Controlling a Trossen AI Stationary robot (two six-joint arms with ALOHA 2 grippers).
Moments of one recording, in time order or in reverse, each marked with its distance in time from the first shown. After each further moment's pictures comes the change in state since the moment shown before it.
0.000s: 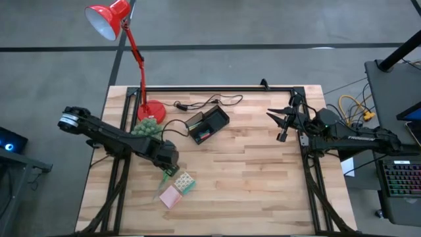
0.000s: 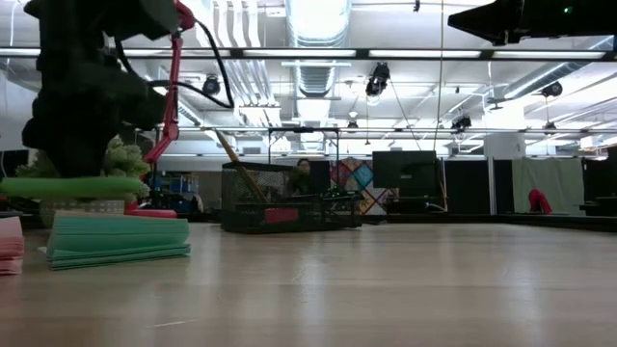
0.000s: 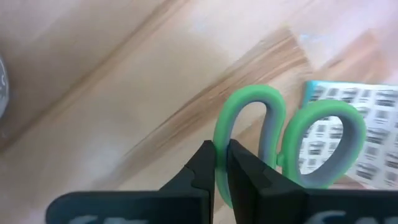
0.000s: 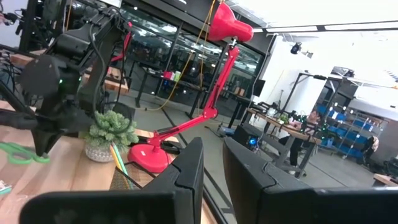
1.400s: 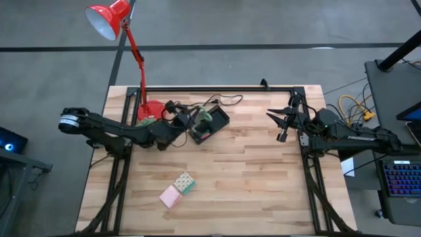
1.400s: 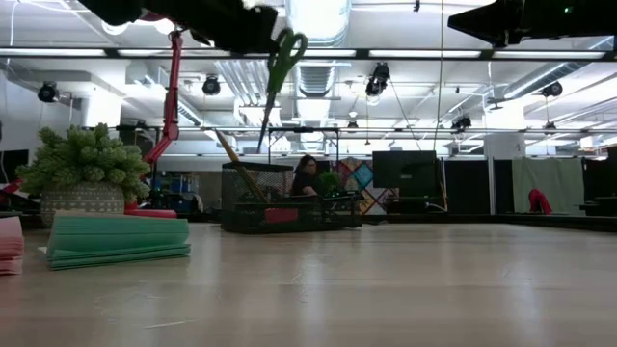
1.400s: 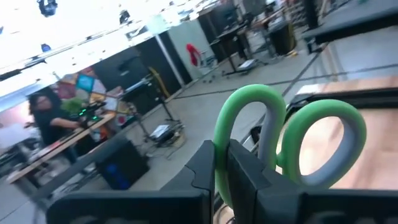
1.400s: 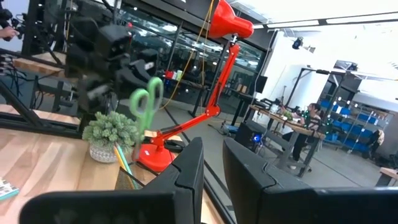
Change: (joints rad) left arm 0.172 -0.005 0.003 1.392 -0.935 1.605; right arm 0.000 0.000 0.000 -0.008 0.000 0.034
